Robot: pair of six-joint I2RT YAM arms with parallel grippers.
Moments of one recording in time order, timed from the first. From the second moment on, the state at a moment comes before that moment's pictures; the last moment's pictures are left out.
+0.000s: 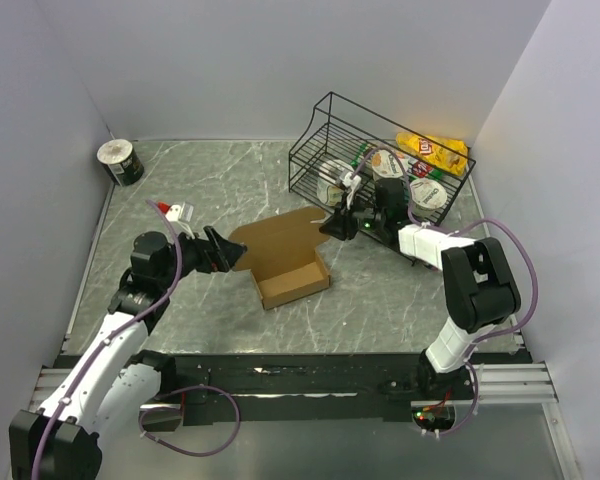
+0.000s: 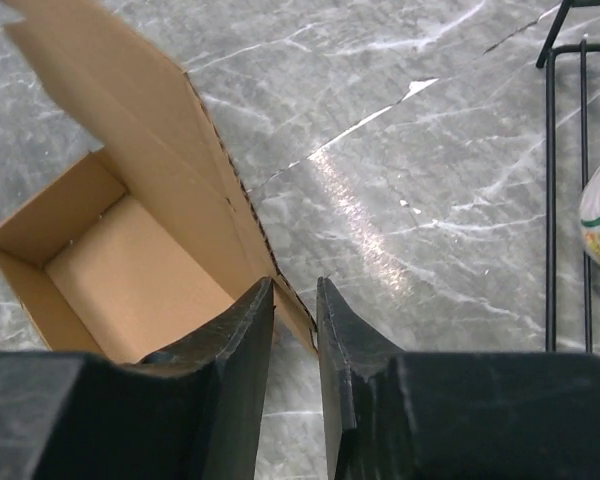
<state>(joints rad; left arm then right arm) -0.24 0.77 0.52 0.00 0.40 -0.51 0.29 1.69 0.94 0.24 -0.82 -0.14</state>
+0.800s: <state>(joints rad) -0.16 0.92 0.25 0.59 0.36 -0.52 0.29 1.60 0.82 0.27 -0.82 -0.09</state>
